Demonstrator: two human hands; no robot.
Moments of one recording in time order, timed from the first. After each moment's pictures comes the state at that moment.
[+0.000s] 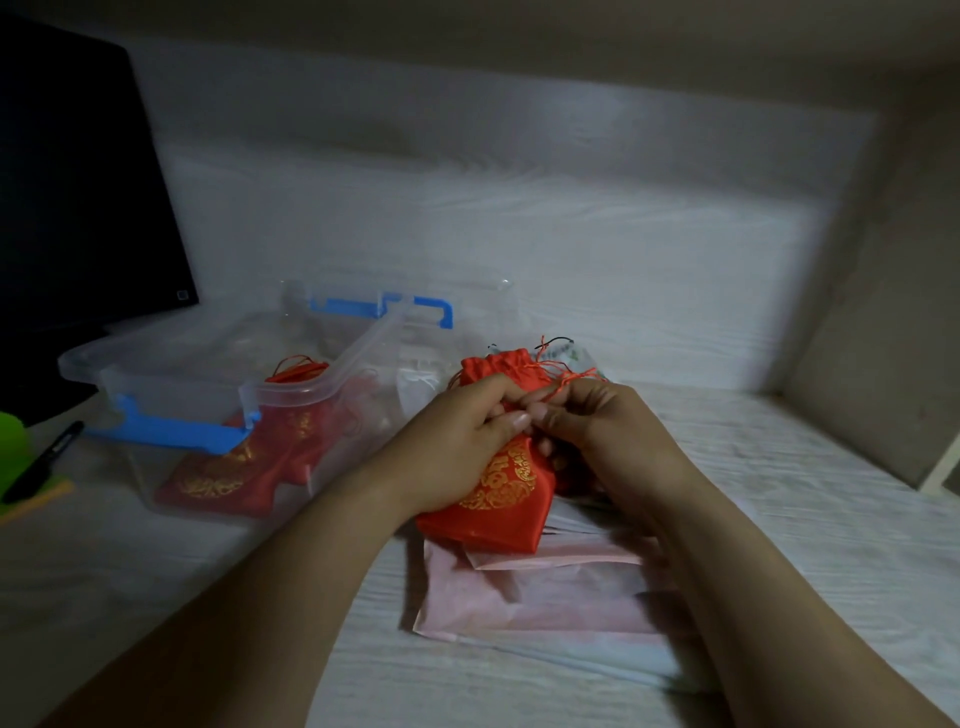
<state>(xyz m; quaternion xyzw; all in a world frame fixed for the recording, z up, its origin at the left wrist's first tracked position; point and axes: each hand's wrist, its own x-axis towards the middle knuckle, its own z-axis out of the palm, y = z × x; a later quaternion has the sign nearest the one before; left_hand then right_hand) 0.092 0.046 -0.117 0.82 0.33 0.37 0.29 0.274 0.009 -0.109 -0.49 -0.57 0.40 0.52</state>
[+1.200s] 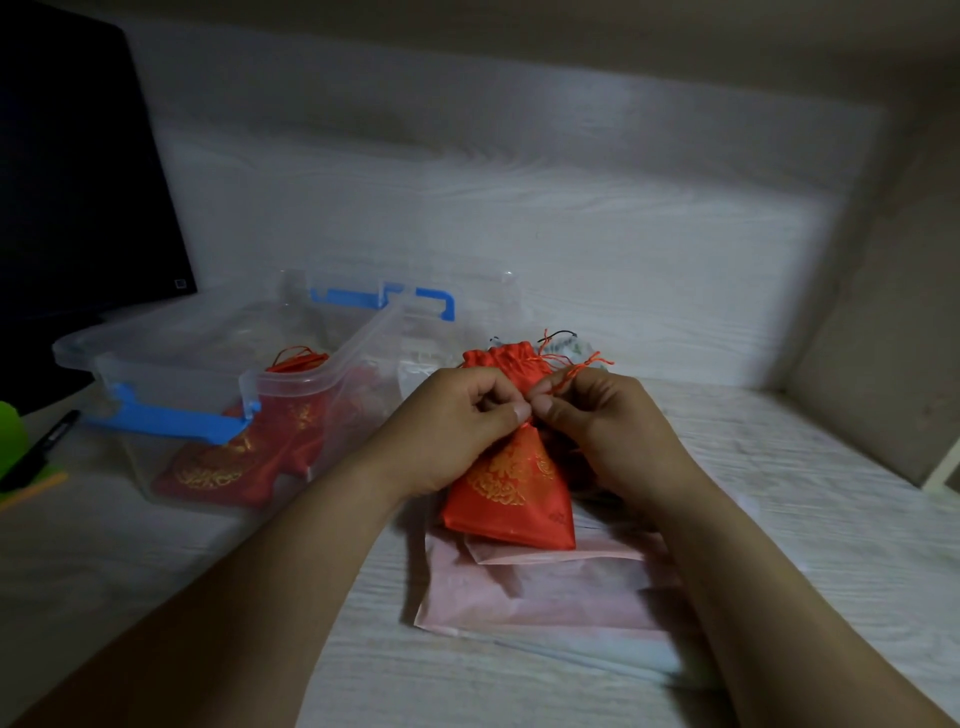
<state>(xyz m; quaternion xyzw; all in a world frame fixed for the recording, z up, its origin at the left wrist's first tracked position) 0.092 0.055 -0.121 0.77 0.31 0.42 0.36 0.280 0.018 -0.116 -0.48 -0.63 0.31 0.53</state>
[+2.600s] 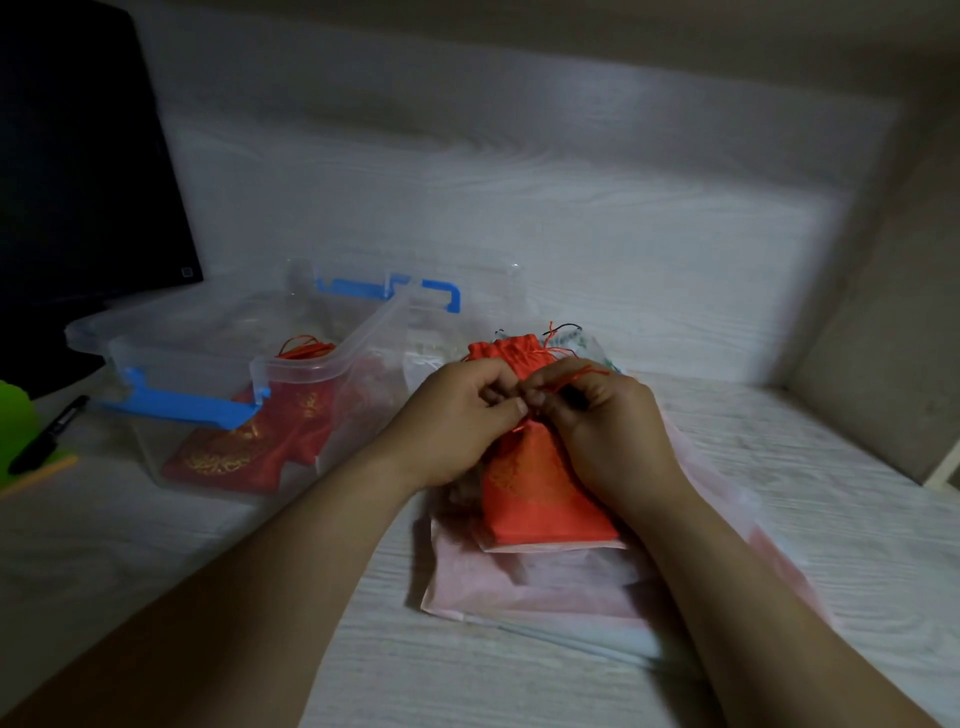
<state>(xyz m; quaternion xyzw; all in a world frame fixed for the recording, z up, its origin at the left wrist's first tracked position) 0.096 0.065 -0.131 0.77 0.34 0.44 0.33 0.266 0.011 -0.121 -0.50 -0.70 0.01 0.51</state>
